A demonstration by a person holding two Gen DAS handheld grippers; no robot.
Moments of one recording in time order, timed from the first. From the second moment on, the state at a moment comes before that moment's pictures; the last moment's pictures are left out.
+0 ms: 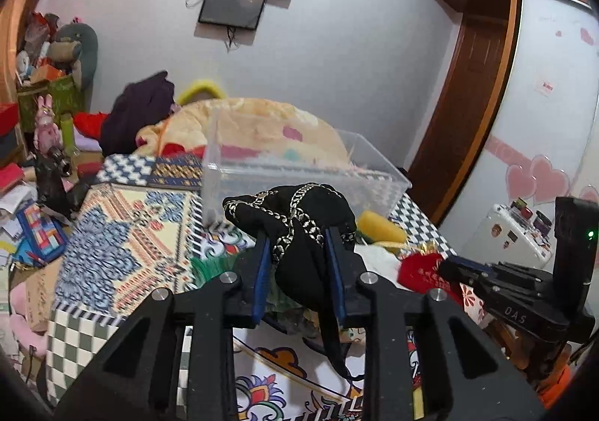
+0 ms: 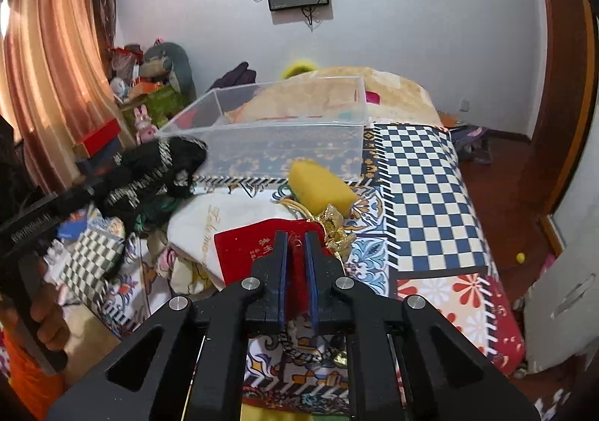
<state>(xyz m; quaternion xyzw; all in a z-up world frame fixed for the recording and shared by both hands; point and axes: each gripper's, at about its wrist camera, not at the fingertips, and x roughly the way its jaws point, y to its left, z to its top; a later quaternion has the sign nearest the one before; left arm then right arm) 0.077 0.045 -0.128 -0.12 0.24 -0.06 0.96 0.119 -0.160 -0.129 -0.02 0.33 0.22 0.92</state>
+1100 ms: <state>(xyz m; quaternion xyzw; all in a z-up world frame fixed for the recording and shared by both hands) 0.080 0.060 -0.071 -0.08 0.17 -0.04 0.98 0.128 -0.166 -0.082 0.00 0.27 0.22 0.94</state>
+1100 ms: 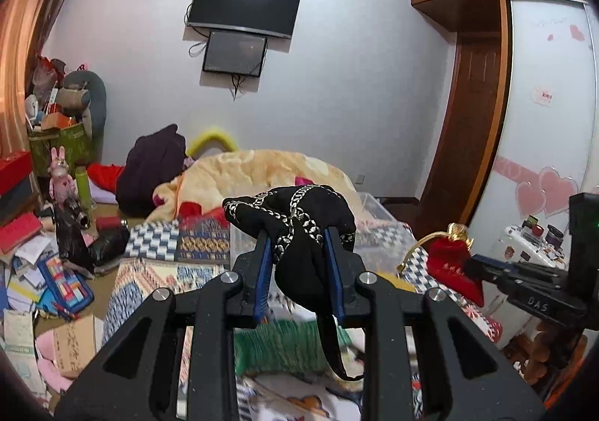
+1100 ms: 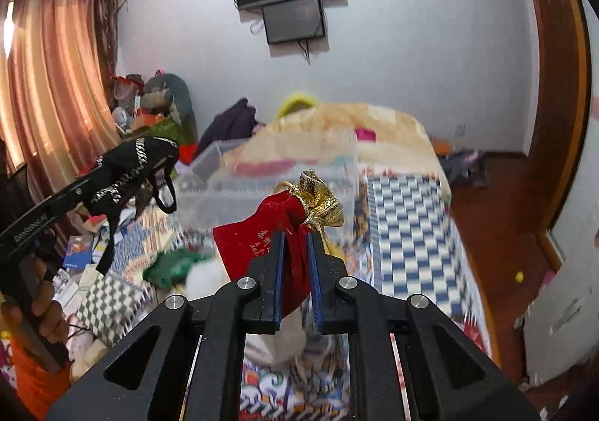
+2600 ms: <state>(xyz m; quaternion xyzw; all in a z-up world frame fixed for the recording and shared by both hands) 0.254 0.041 -0.121 -0.03 0.35 -0.06 0.93 0.259 -0.090 -0.111 -0.11 0.35 0.22 0.91</state>
